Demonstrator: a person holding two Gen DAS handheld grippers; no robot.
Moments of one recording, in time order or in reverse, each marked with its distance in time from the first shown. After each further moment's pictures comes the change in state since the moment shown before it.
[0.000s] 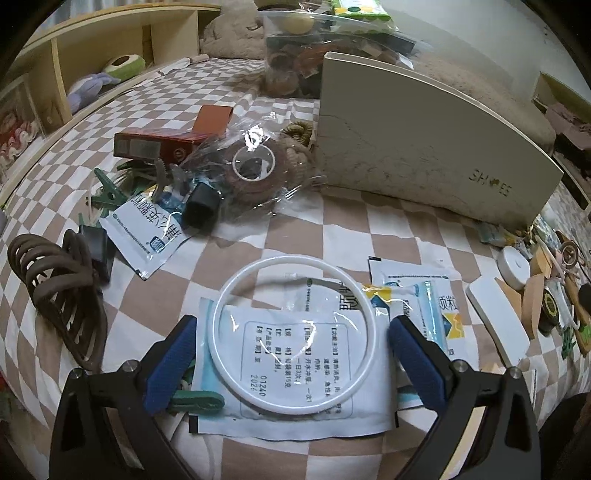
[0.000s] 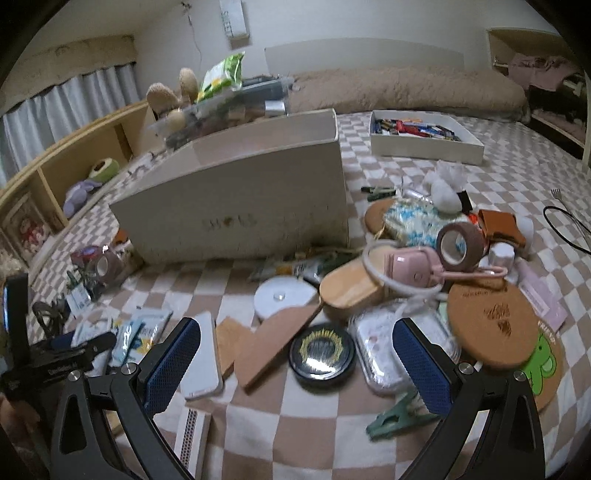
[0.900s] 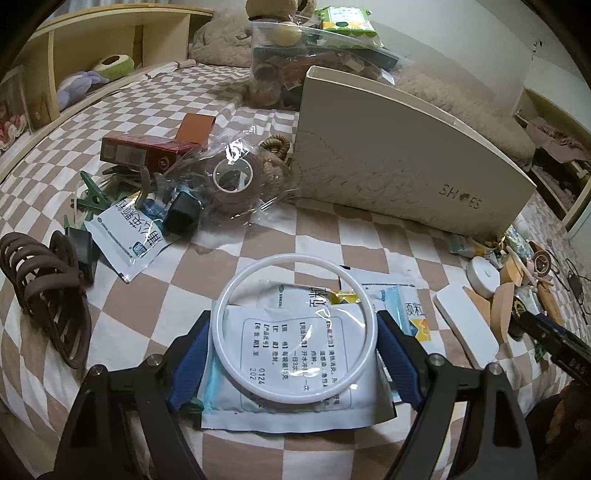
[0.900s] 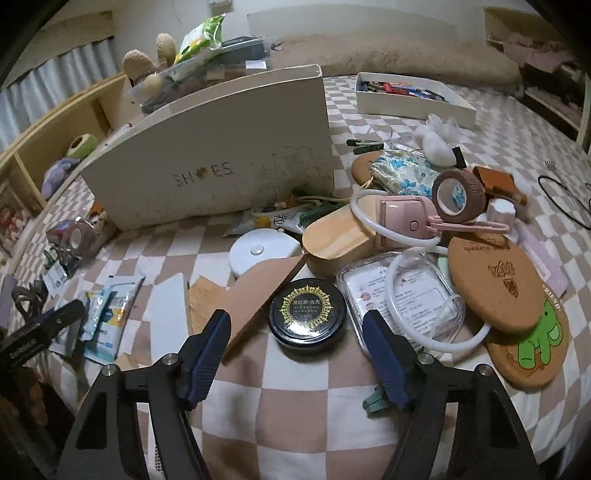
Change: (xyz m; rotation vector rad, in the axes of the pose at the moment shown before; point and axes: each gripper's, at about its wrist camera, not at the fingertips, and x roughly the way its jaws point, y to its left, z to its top) left arm -0.012 0.000 0.000 -0.025 -0.040 -0.117; right arm 0.020 -0.002 -0.012 0.013 0.133 -0.065
